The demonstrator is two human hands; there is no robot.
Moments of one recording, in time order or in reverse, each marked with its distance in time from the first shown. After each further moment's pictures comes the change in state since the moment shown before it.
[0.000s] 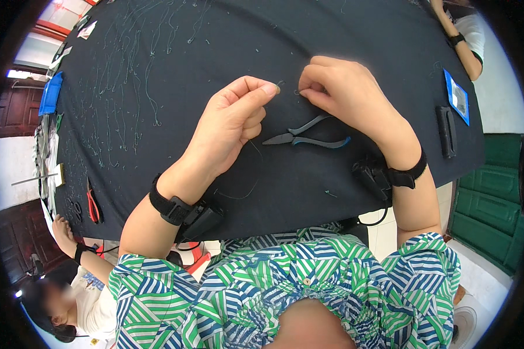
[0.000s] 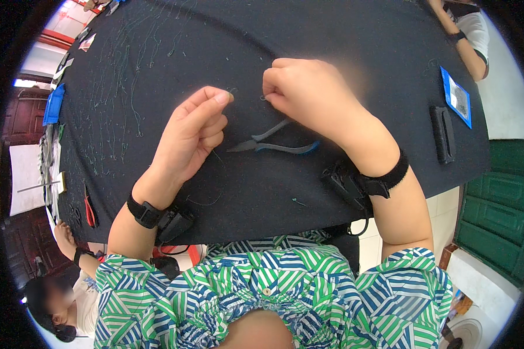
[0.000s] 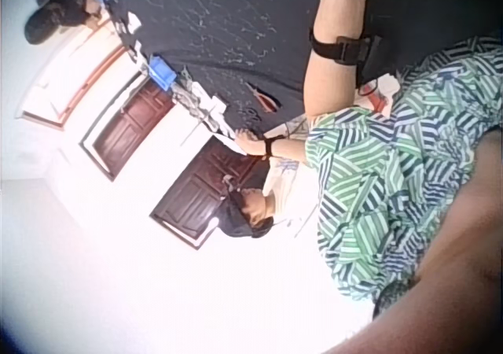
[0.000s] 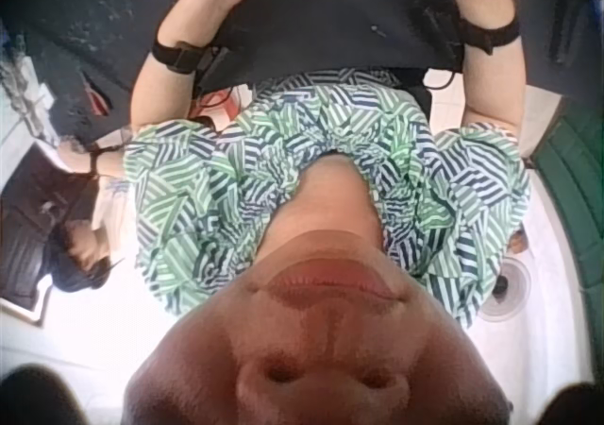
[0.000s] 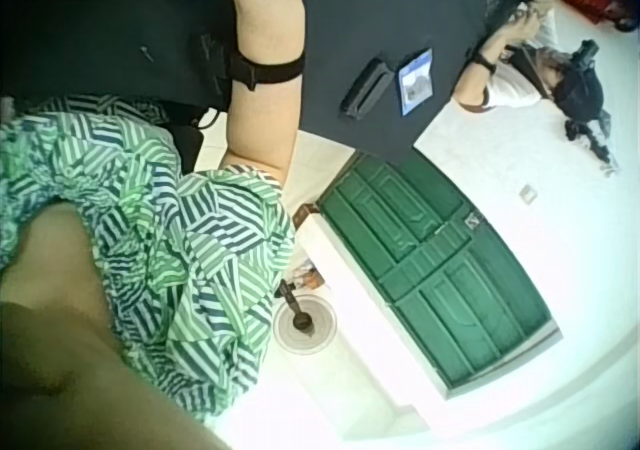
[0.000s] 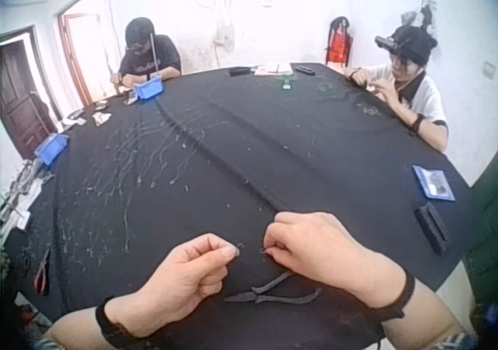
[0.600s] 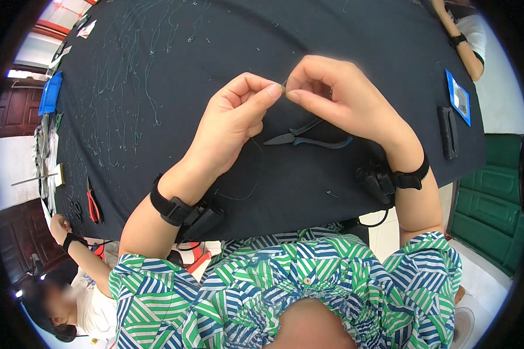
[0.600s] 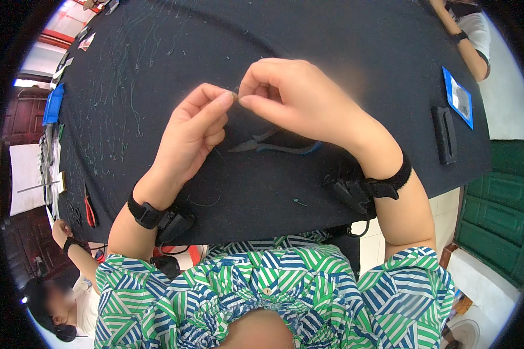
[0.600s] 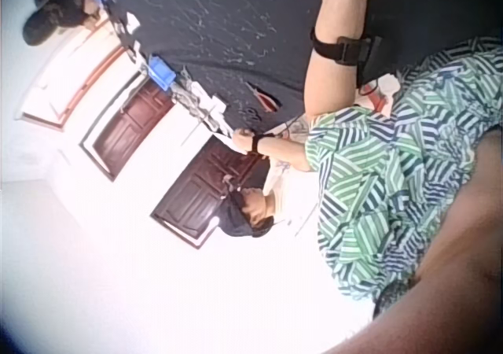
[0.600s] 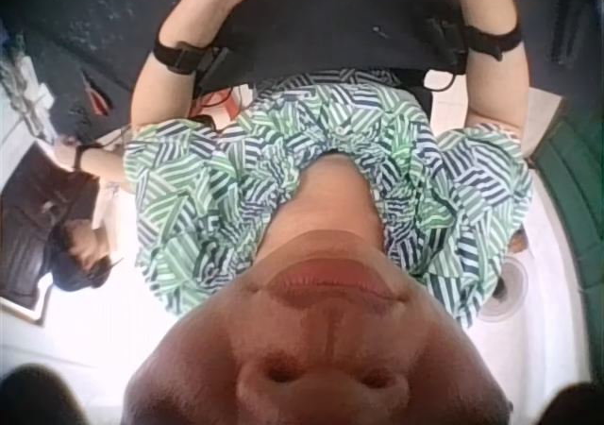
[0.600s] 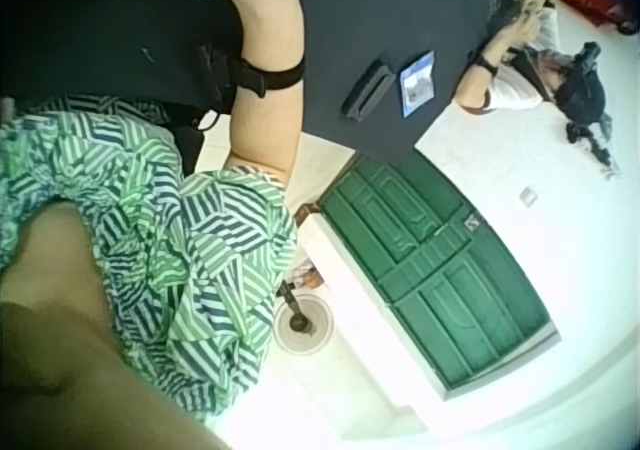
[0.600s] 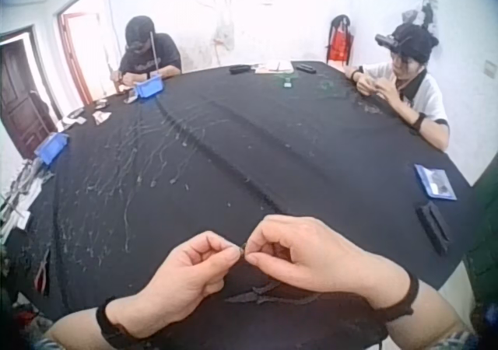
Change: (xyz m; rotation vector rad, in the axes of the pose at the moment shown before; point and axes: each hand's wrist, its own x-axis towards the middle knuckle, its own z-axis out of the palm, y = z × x) left_hand -0.003 -0.003 -0.005 0.115 -0.025 0.094; right_hand 0.008 -0.024 -0.010 0.543 -0.087 0.094
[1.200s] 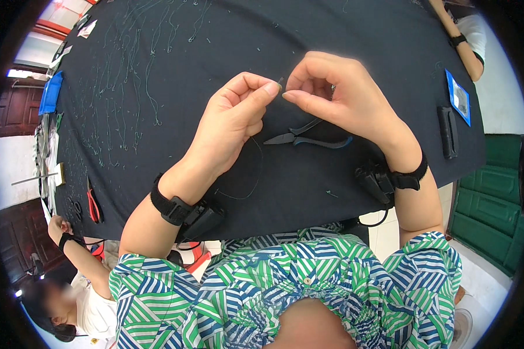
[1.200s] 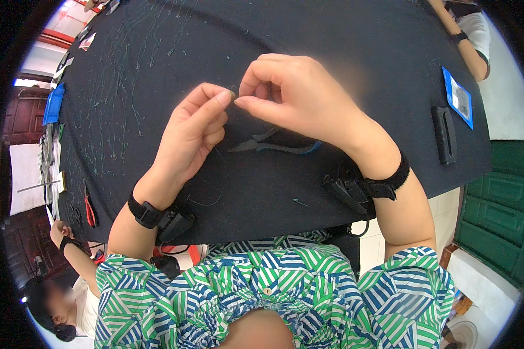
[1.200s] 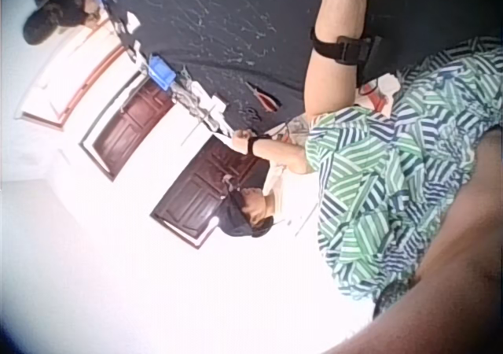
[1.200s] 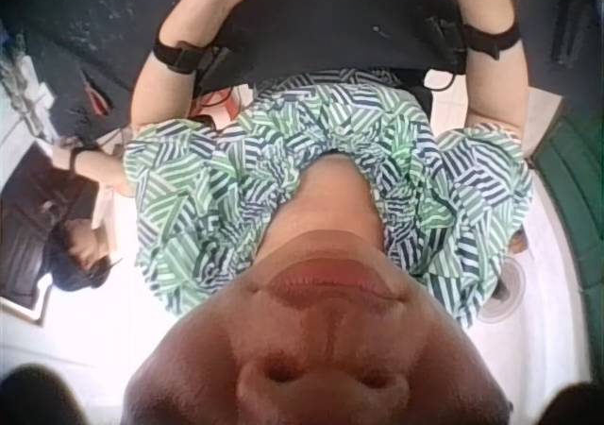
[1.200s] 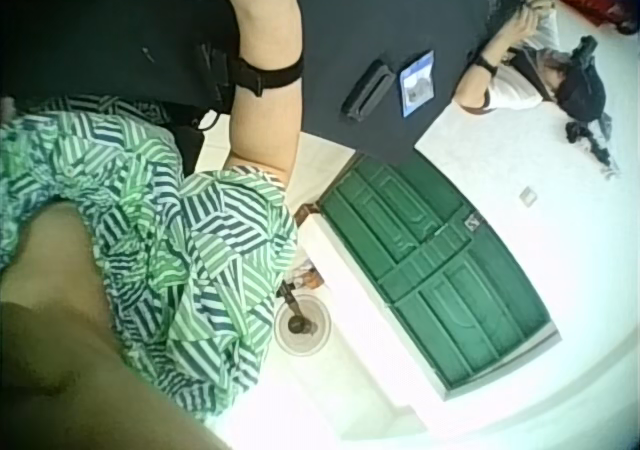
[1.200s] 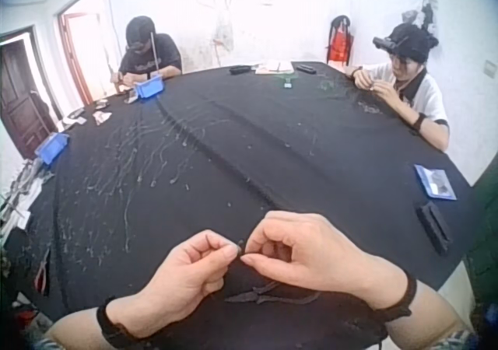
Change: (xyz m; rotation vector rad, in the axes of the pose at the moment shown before) left_hand 0.002 -0.002 -0.004 -0.082 0.010 0.001; right_hand 0.003 0.000 0.000 -0.076 0.059 -0.050
